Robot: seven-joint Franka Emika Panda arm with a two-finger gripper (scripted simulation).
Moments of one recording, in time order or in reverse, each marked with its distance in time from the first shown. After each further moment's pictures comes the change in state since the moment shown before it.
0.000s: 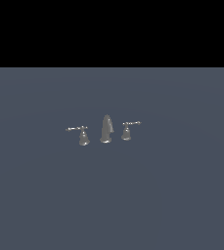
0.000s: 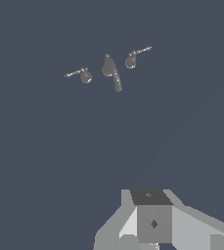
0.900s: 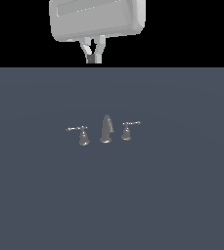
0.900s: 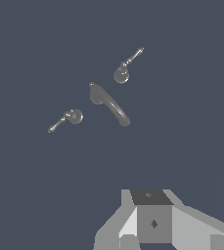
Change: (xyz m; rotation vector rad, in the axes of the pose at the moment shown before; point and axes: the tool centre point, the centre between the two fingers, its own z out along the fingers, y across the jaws) arm 0.112 -0.025 0.114 0.011 -0.001 0.399
